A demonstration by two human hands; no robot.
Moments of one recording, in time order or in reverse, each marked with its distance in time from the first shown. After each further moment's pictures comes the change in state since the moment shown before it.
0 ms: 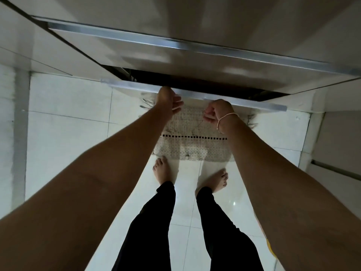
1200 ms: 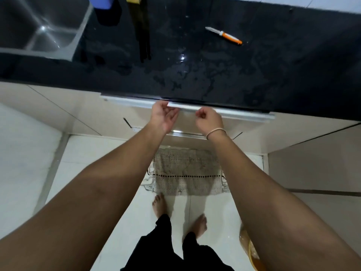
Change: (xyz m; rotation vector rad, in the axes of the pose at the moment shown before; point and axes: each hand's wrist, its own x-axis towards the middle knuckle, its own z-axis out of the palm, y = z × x) left_hand -0.352 0.111 -0.010 -0.437 -0.301 0.258; right_hand -0.357 -0.087 -0.038 -0.553 0.284 -0.898
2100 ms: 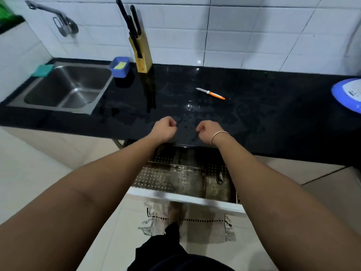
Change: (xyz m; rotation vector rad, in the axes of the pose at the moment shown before) left_hand -0.017 0.060 0.076 1.446 0.032 0.668; right_hand 0.070 -0.057 -0.112 -0.364 -0.226 -0.228
